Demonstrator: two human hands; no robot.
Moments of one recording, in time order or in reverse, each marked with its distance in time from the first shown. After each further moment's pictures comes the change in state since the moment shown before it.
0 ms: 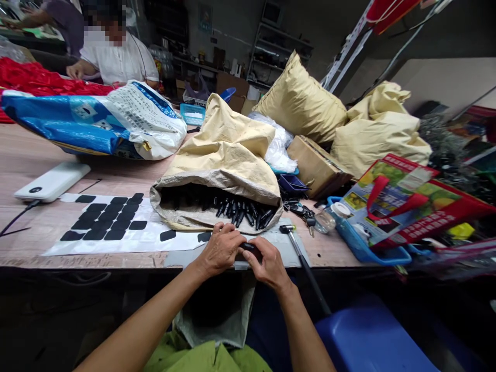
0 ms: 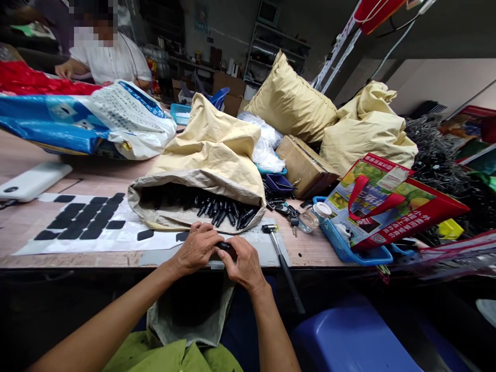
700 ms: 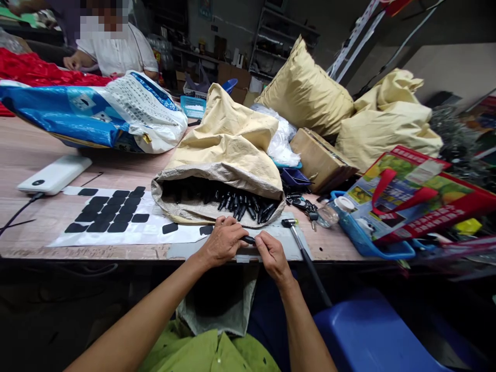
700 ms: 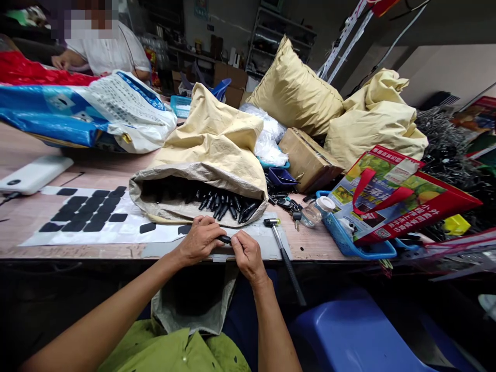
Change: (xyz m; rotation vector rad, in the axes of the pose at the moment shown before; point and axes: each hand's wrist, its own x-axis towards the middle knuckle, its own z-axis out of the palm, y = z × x) left_hand 0.003 -0.002 -0.005 -0.062 -0.057 -0.011; right_hand -0.002 0.006 0.000 0.221 0.048 0.134
